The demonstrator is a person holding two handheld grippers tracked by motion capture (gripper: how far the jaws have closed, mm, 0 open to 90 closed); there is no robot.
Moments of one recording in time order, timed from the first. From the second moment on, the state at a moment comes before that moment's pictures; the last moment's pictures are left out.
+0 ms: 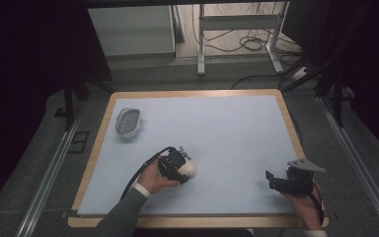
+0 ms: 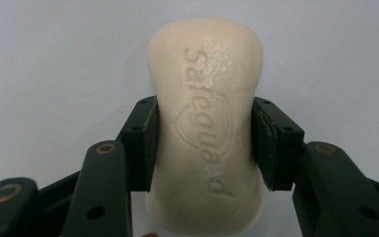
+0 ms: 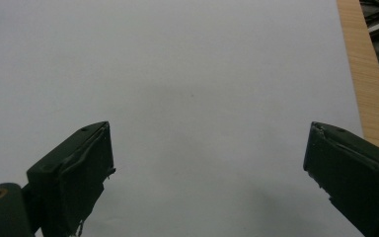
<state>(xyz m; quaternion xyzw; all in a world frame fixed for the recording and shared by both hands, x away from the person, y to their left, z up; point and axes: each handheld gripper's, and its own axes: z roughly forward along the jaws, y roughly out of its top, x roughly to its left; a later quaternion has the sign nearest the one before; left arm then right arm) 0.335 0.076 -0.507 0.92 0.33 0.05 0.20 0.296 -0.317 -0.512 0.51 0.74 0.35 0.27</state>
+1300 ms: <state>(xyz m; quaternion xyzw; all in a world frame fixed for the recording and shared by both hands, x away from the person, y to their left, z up) 0.360 0.107 -0.465 0.90 0.36 0.06 0.24 0.295 -0.319 -0.510 0.52 0.73 0.35 0.27</state>
